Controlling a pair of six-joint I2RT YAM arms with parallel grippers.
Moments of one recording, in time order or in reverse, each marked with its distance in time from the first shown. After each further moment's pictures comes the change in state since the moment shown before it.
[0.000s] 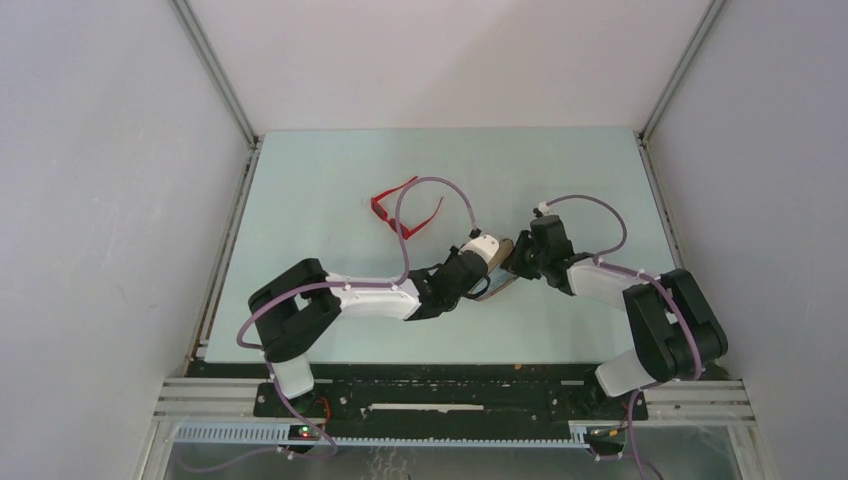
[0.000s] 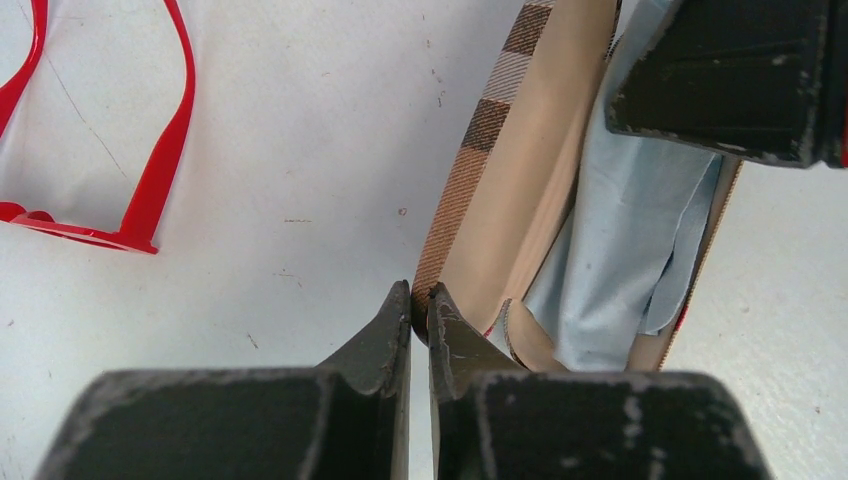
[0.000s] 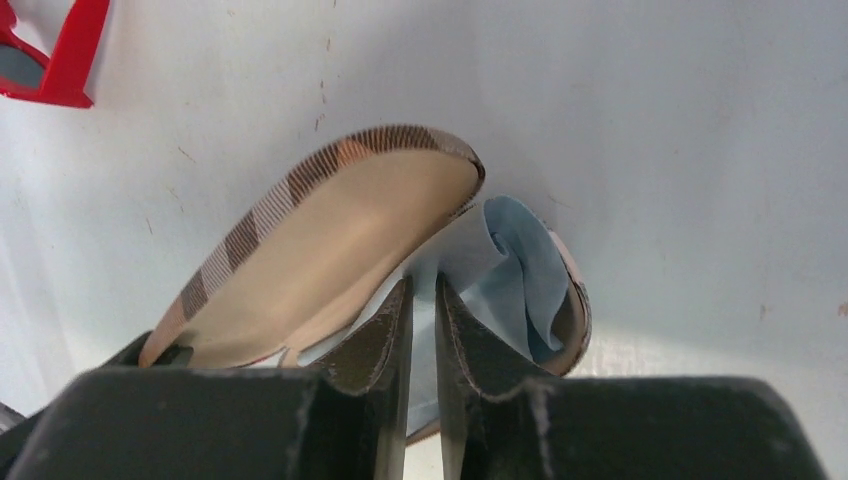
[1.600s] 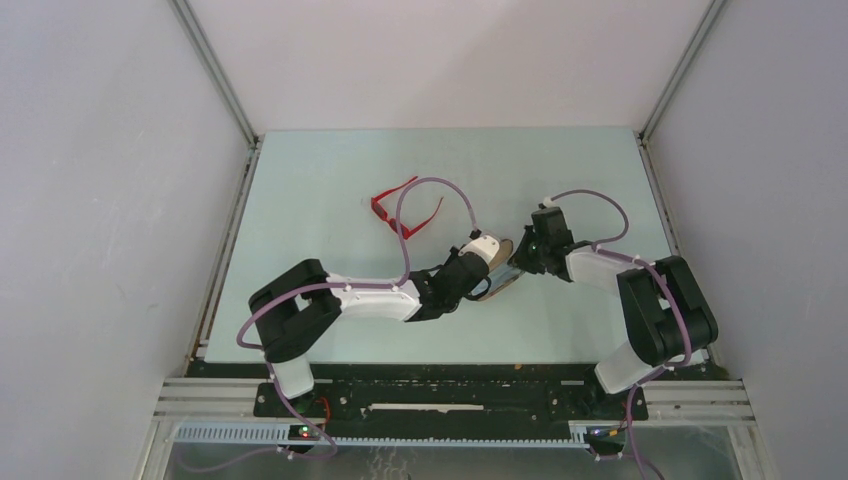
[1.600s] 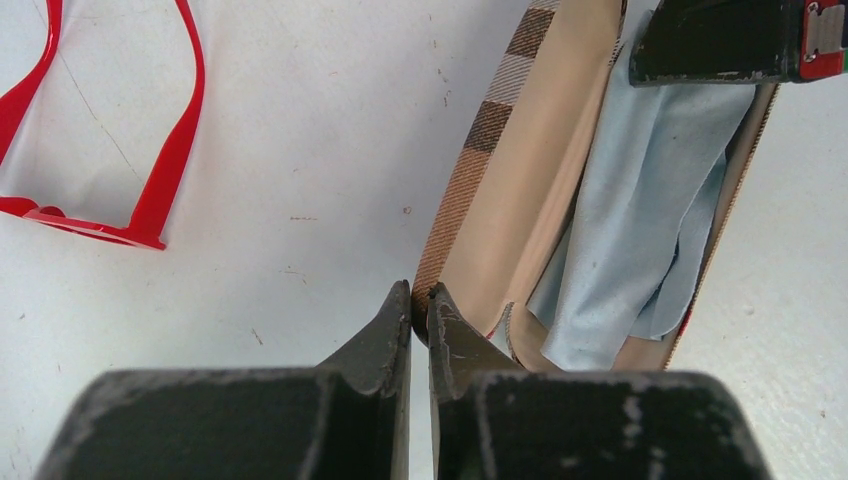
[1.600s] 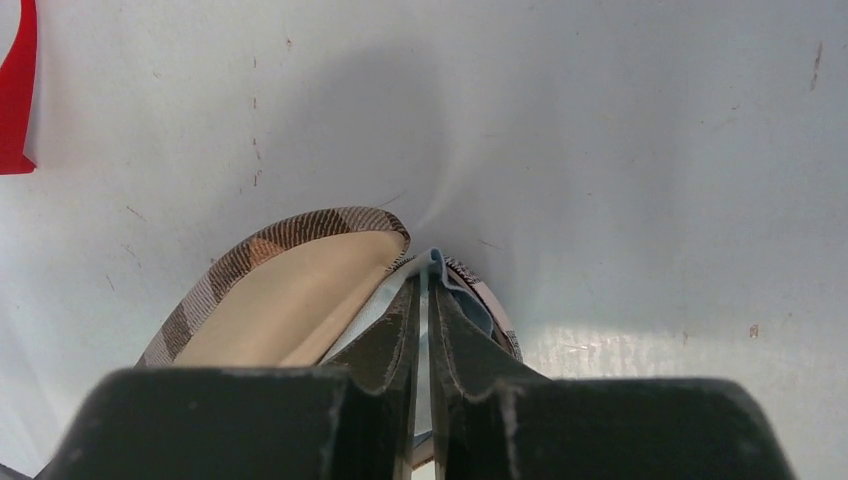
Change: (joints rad) left arm -0.009 0.000 0.000 0.000 -0.026 -0.001; right arm -0.051 0.095 0.105 -0.094 0.039 0.005
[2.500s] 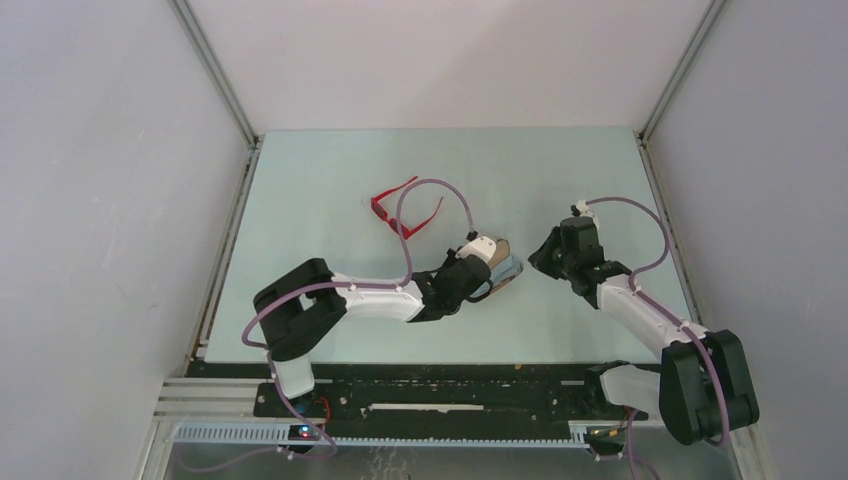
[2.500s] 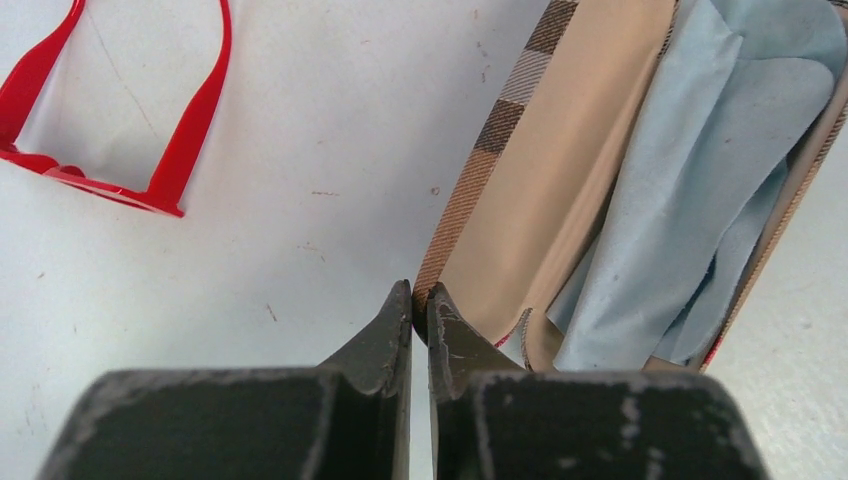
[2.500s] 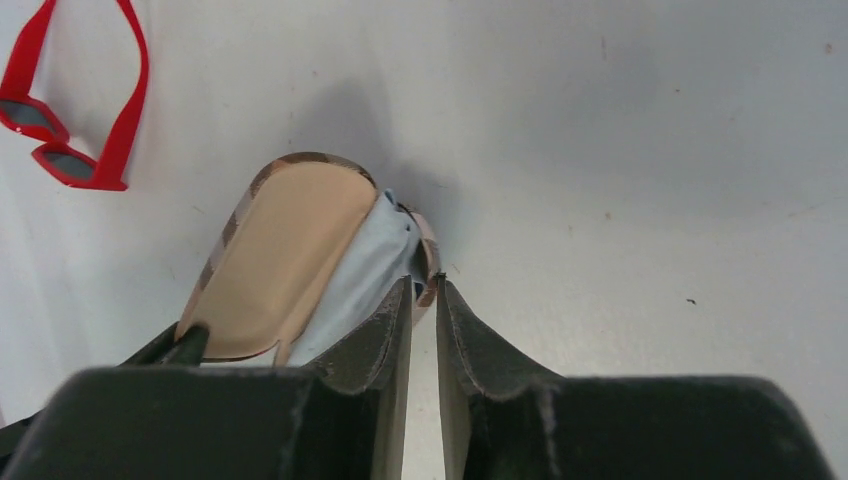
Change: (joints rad) left arm -0.004 0.022 0.004 -0.027 -0.063 -0.037; right arm -0.057 -0.386 -0.129 -0.095 0.070 0.021
